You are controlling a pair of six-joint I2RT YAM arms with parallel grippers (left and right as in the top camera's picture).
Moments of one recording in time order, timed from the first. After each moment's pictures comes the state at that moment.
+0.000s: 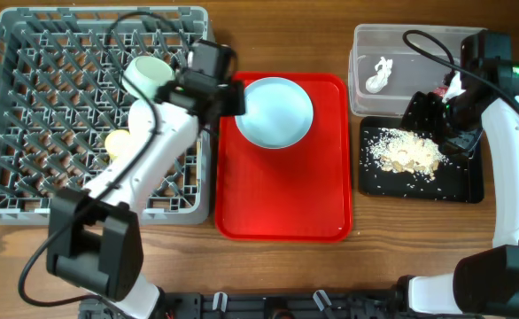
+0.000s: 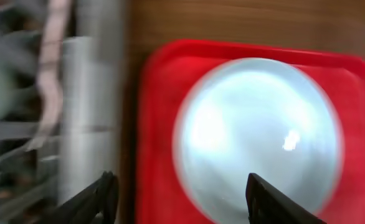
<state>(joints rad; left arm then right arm) -0.40 1.76 1.34 -0.56 -0.04 -0.37 -0.13 1.60 1.54 -1.39 -0.09 0.33</state>
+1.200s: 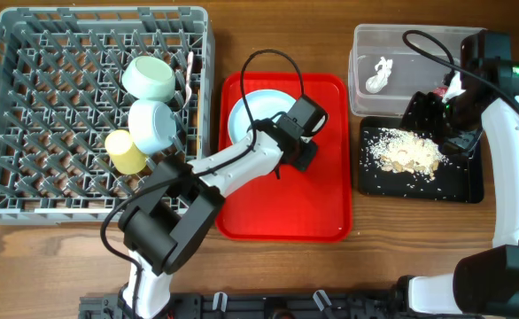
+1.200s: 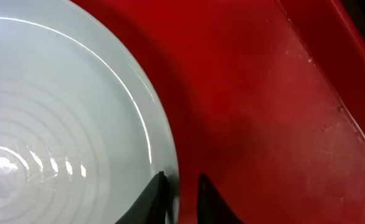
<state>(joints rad) -0.76 2.03 1.34 -0.44 0.00 -0.11 -0.13 1.60 1.54 -1.39 -0.09 0.33</state>
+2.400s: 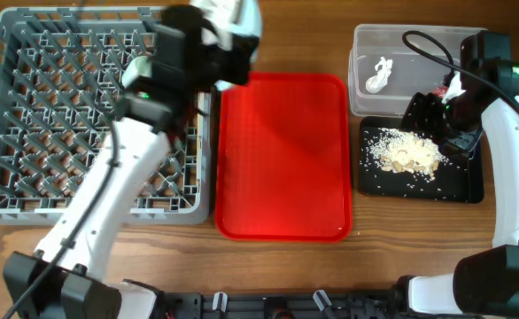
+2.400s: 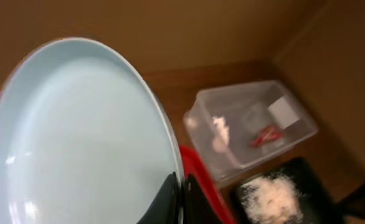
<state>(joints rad) -0.35 1.56 1.43 -0.33 0.35 -0.27 -0.13 1.60 1.54 -1.40 -0.09 0.33</state>
